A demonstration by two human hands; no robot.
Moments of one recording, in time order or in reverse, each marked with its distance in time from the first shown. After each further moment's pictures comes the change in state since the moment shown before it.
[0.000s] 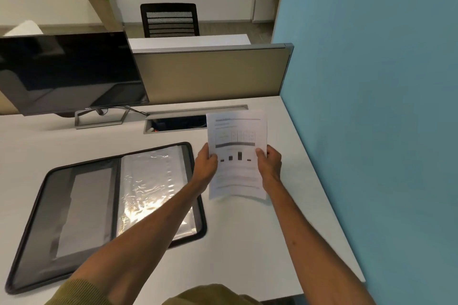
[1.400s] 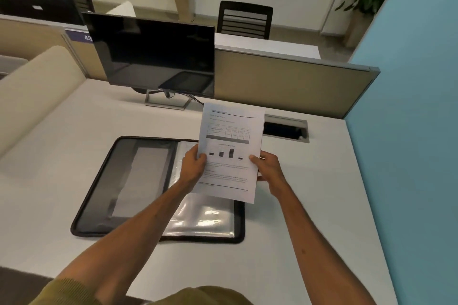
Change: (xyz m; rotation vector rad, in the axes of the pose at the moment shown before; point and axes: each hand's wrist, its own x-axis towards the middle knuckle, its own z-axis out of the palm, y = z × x) left_hand -0.013 -0.049 -0.179 0.036 0.293 -0.052; right_hand -0.046 -0.051 0.132 -0.074 -0.620 0.062
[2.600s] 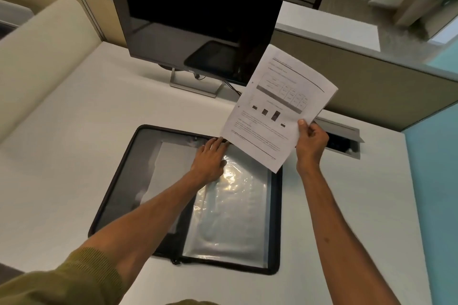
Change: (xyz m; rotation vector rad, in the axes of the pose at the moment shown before) left_hand 0.122 -0.093 -0.058 0.996 -0.310 0.164; right_hand 0.130 -0.063 0.076 0.093 0.394 -0.273
